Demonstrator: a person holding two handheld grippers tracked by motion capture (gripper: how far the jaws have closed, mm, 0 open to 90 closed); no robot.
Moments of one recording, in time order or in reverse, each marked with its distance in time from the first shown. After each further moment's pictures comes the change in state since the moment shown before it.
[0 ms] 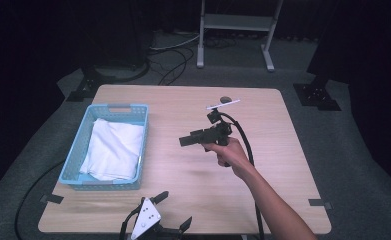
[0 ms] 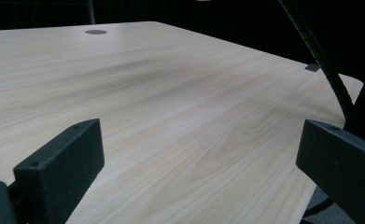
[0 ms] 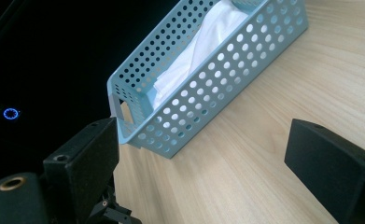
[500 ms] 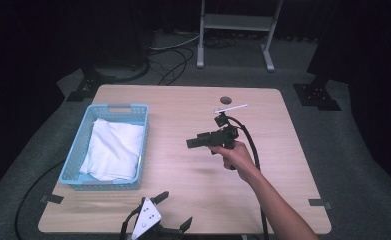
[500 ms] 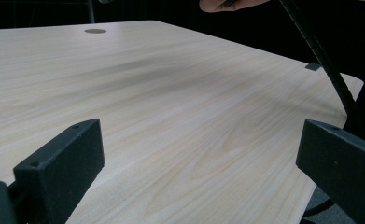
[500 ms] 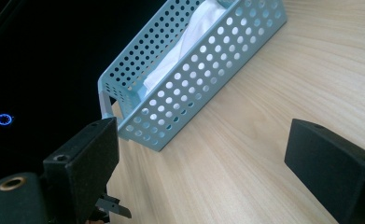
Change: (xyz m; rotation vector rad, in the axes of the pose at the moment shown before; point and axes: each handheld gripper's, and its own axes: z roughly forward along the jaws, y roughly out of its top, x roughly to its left) left arm -0.001 0.000 0.001 0.004 0.000 0.001; right arm -0.013 -0.015 -0.012 -0.025 -0.019 0.018
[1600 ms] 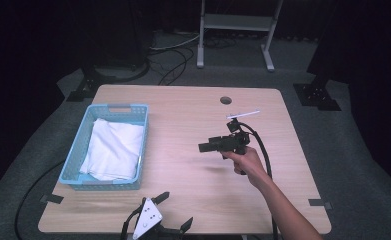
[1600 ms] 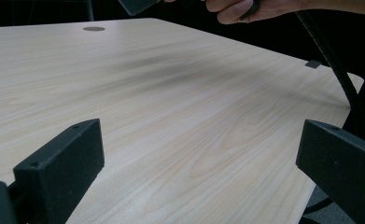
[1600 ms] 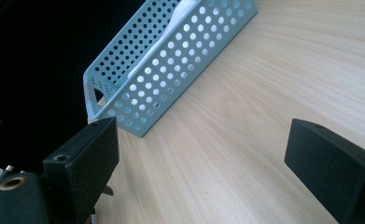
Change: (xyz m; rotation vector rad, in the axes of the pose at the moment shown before) left arm -0.001 -0.001 0.002 0.007 -0.002 0.001; right arm -0.017 -0.023 -0.023 -0.025 -0.041 0.012
